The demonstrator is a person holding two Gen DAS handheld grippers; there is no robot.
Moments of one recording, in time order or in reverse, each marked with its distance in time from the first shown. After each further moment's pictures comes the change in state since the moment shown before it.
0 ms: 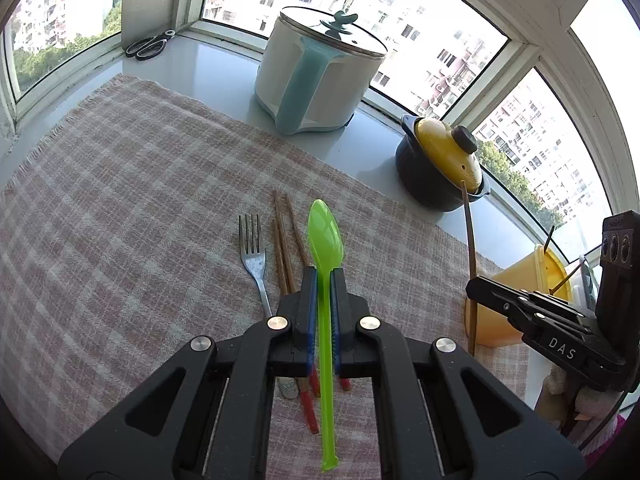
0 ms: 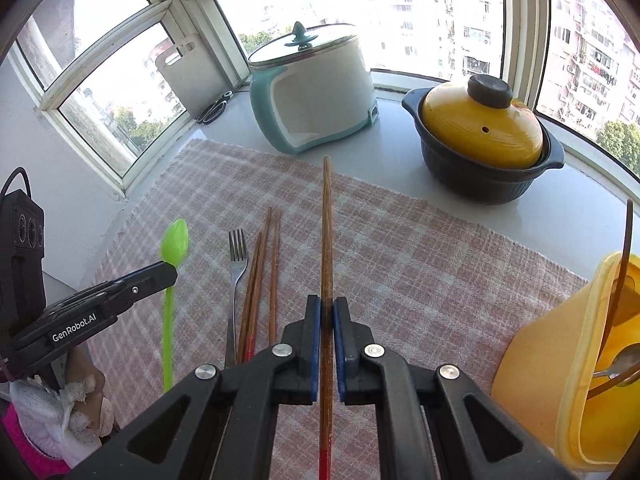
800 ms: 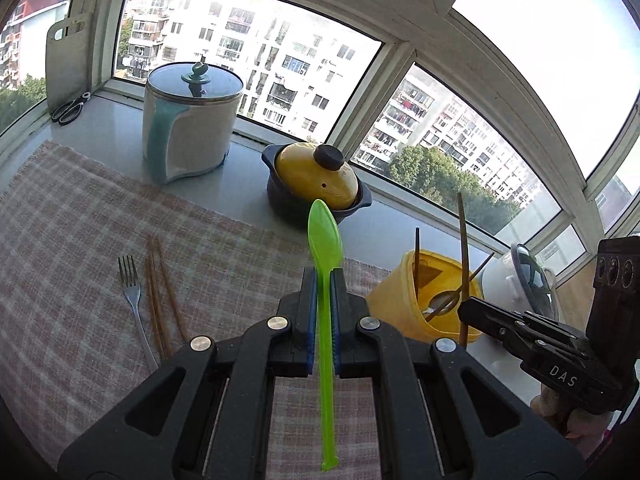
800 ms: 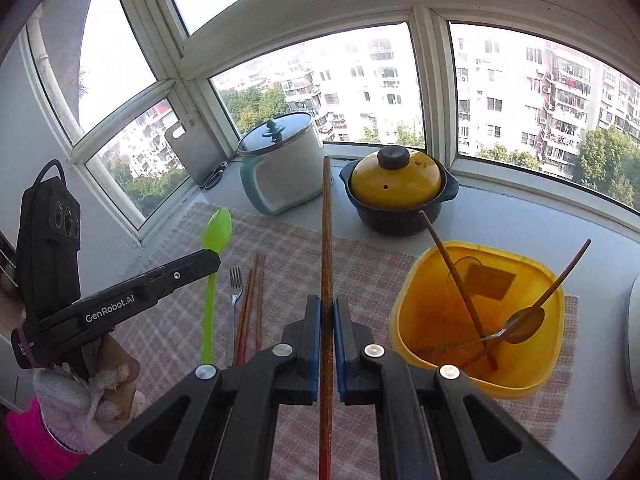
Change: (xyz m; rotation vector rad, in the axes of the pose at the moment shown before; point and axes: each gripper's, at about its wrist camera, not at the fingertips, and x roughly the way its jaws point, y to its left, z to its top) left arm -0.034 -0.125 -0.006 0.143 -0.101 -0.185; right arm -0.140 -0.052 -0.043 0.070 -0.220 -0.043
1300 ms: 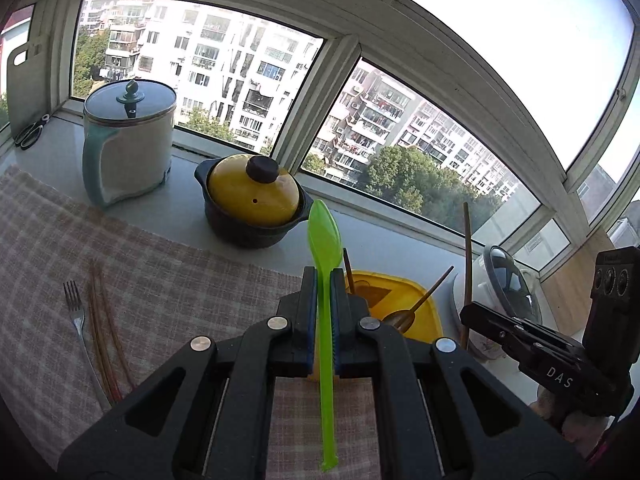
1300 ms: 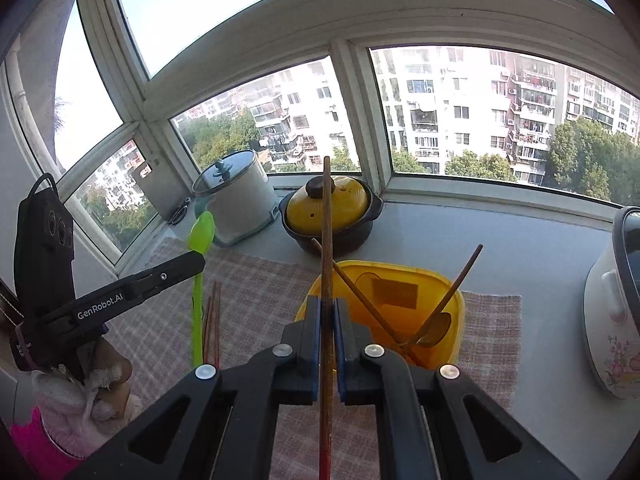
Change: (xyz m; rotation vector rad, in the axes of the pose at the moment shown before) left arm 0.031 -0.068 0.014 0.053 -0.017 -0.074; right arm -0.045 -0.065 0.006 0.079 -0.083 -0.084
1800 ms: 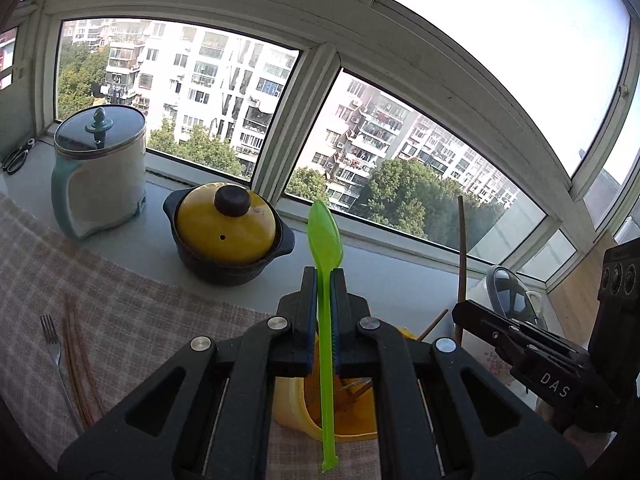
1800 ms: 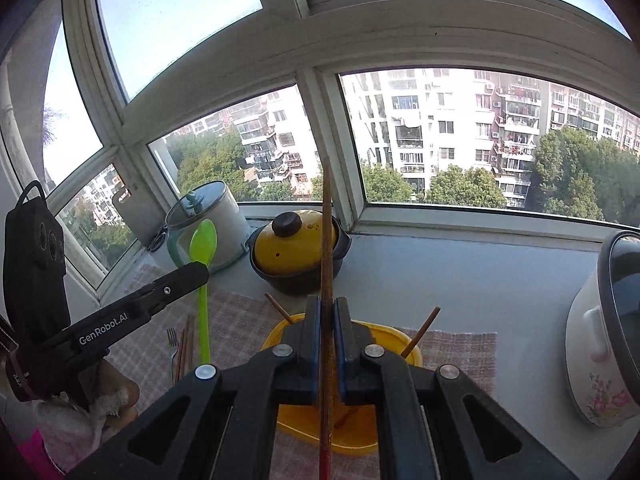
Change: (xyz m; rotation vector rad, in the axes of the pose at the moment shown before) left arm 0.040 -0.034 0.025 0.027 -0.065 0.018; right arm 0.013 -0.024 0.033 0.001 -0.066 -0.061
